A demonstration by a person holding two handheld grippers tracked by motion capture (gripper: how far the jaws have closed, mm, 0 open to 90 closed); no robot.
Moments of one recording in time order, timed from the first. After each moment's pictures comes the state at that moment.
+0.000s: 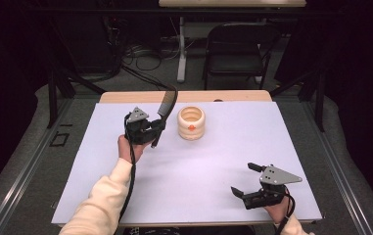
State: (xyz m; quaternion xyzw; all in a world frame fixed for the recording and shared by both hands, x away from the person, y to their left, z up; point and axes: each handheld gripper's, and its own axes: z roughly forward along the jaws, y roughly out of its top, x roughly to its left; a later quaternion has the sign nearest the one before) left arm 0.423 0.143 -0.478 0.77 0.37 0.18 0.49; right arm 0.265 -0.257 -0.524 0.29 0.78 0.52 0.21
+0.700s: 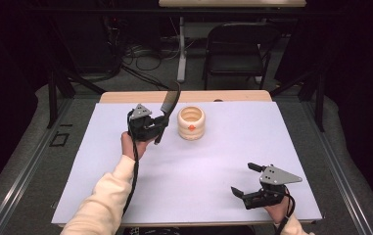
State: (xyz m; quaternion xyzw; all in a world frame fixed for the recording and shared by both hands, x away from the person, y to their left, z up) left arm 0.429 0.133 -0.470 0.76 0.37 0.18 0.50; right arm 0.265 -0.257 -0.524 0.29 0.78 0.52 0.21
